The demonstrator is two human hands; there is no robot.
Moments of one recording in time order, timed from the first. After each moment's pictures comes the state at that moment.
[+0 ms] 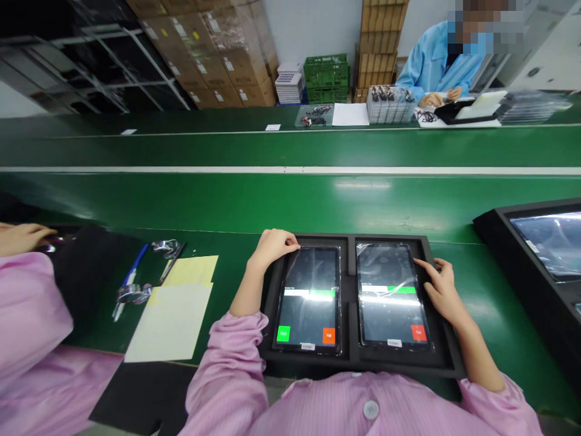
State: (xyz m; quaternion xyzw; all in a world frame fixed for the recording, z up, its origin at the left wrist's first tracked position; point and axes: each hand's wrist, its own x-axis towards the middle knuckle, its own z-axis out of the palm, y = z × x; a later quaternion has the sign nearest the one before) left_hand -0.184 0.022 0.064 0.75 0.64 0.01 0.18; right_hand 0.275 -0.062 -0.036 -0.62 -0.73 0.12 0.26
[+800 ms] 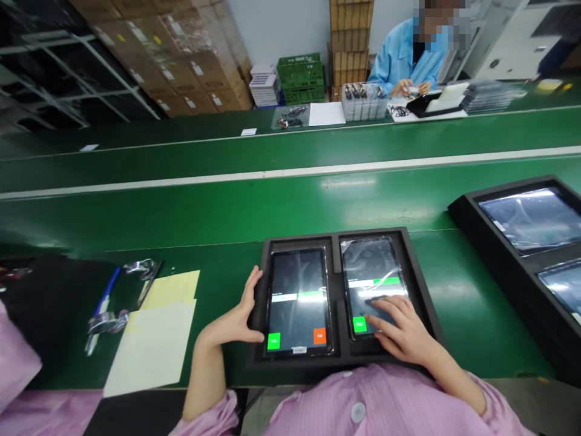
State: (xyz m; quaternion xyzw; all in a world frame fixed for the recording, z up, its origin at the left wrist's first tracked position) left_hand -0.242 -0.112 0.018 0.79 0.51 0.06 0.33; right_hand 0.197 -0.148 0.015 -0.34 -0.90 0.03 0.27
